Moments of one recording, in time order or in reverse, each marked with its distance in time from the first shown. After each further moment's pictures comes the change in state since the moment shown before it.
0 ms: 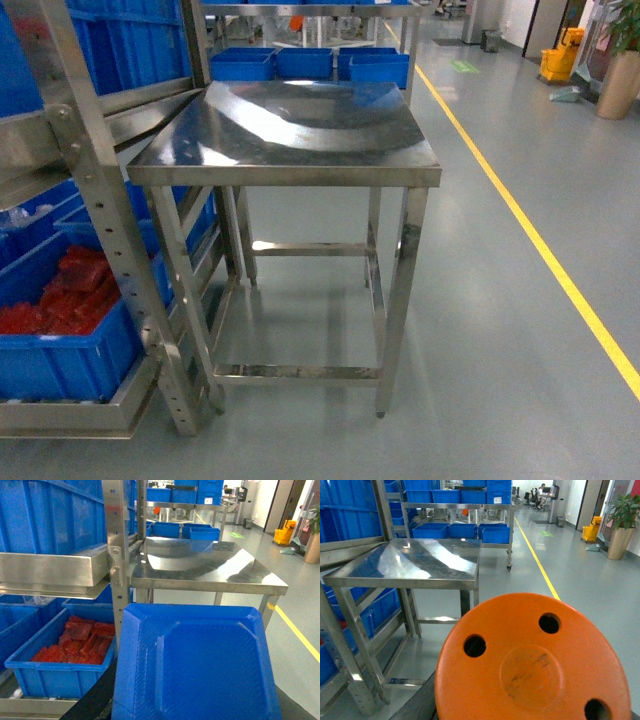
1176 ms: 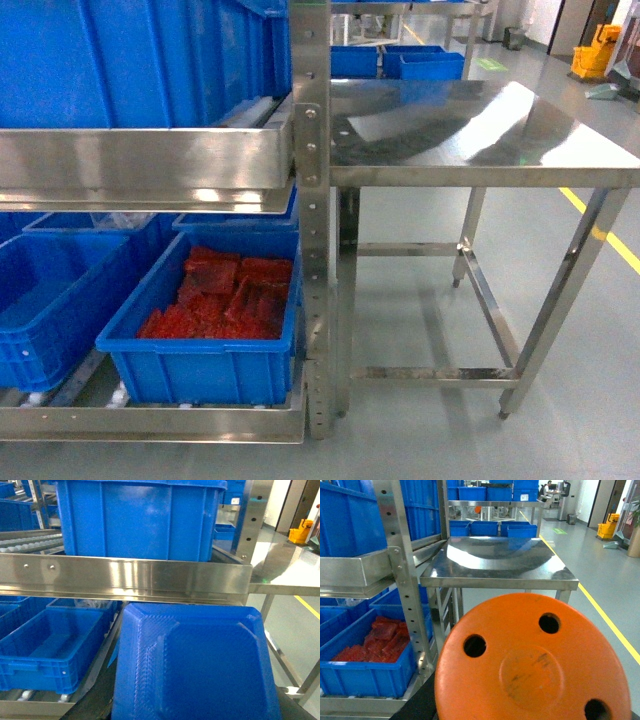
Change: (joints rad) left arm 0.000 0.000 0.000 0.001 0.001 0.000; right arm 0.000 0.000 0.000 -0.001 0.000 0.000
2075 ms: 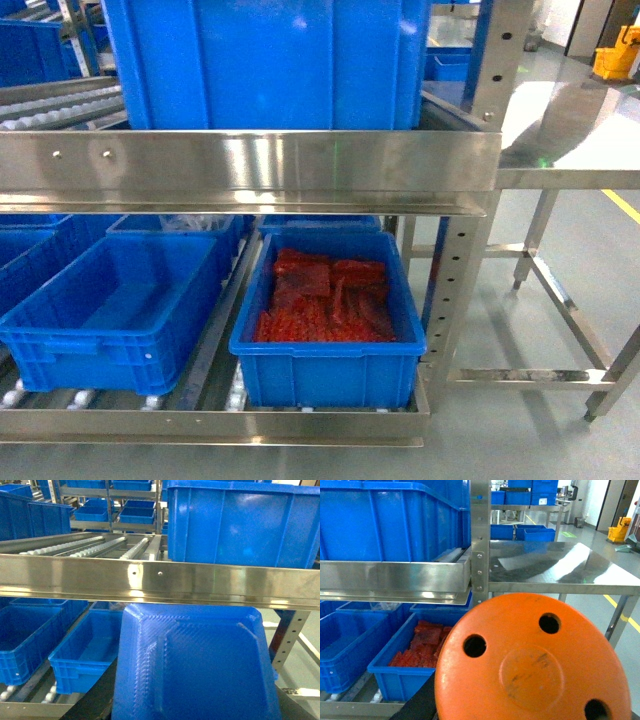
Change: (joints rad) left arm 0.000 0.000 0.000 0.000 -0.001 0.000; right arm 0.000 0.000 0.000 0.004 0.000 0.000
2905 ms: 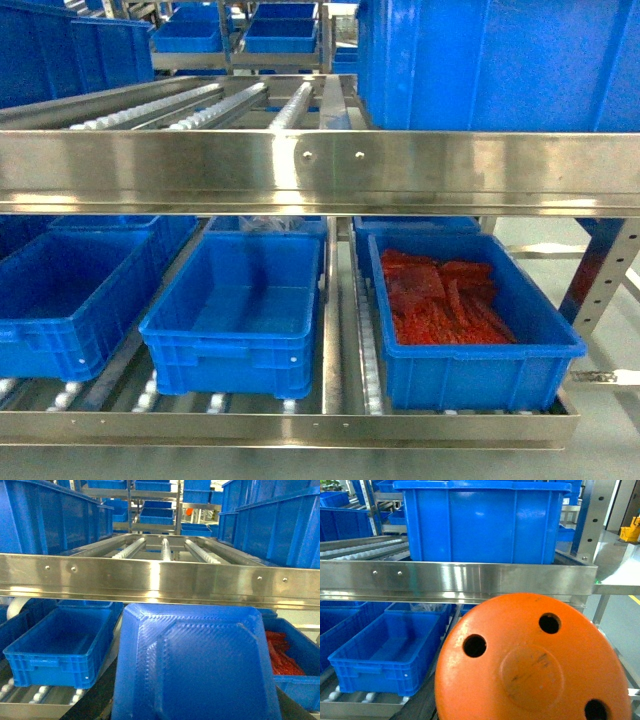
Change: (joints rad) left arm 0.000 0.000 0.000 -0.001 0.001 0.000; right arm 0.000 0.000 0.000 -0.004 0.000 0.000
